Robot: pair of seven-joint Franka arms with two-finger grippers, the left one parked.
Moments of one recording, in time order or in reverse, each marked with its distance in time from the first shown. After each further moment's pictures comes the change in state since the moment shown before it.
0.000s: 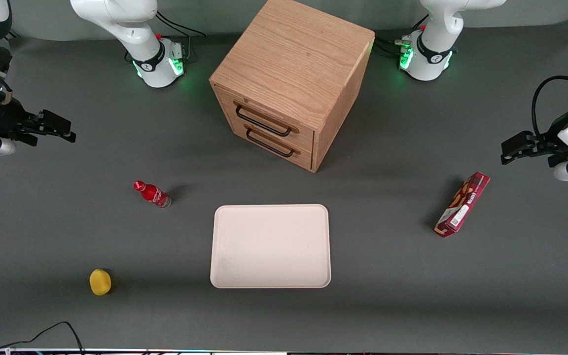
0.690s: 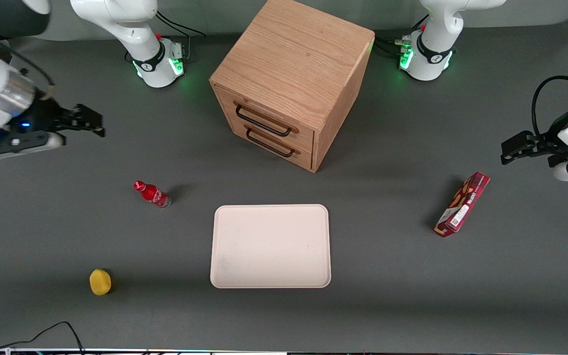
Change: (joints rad) arm 0.011 0.013 0.147 -0.017 0.001 0.002 -0.021
